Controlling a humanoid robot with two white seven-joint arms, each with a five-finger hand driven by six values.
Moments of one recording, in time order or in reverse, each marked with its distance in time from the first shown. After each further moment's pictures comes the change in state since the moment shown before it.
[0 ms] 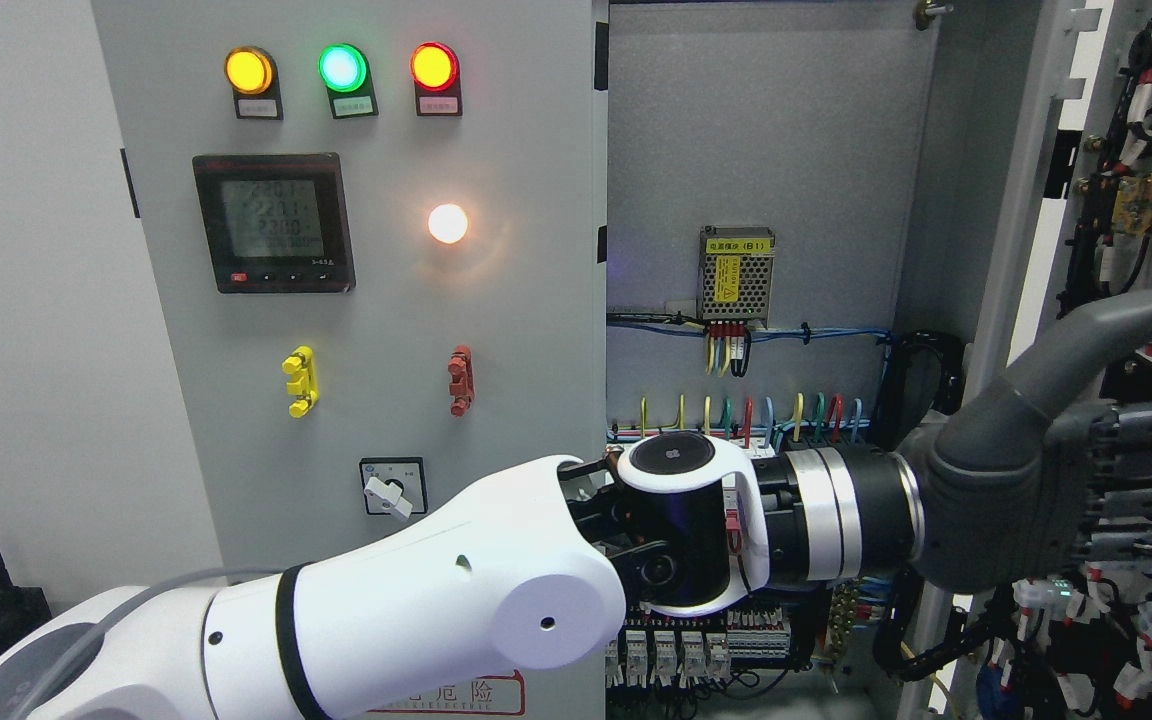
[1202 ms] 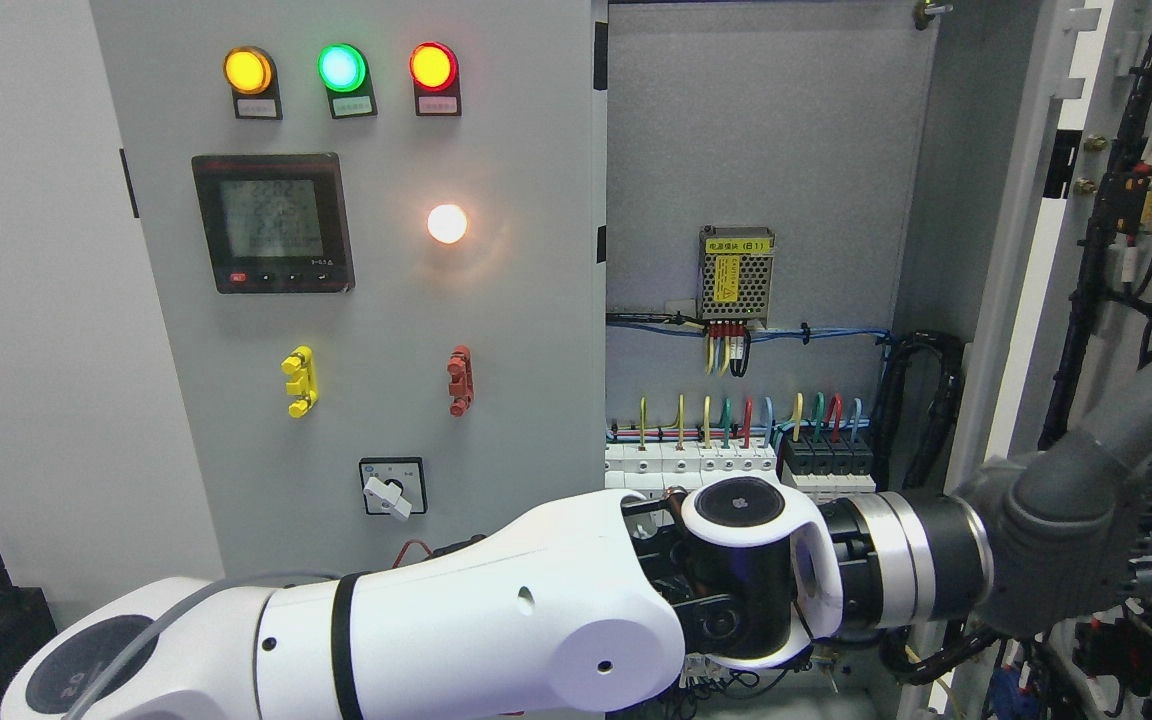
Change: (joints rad) left arm -0.024 -0.050 -0.079 -0.006 0.027 -0.071 0.124; right arm 0.000 0.000 0.000 0.000 0.000 0.000 0.000
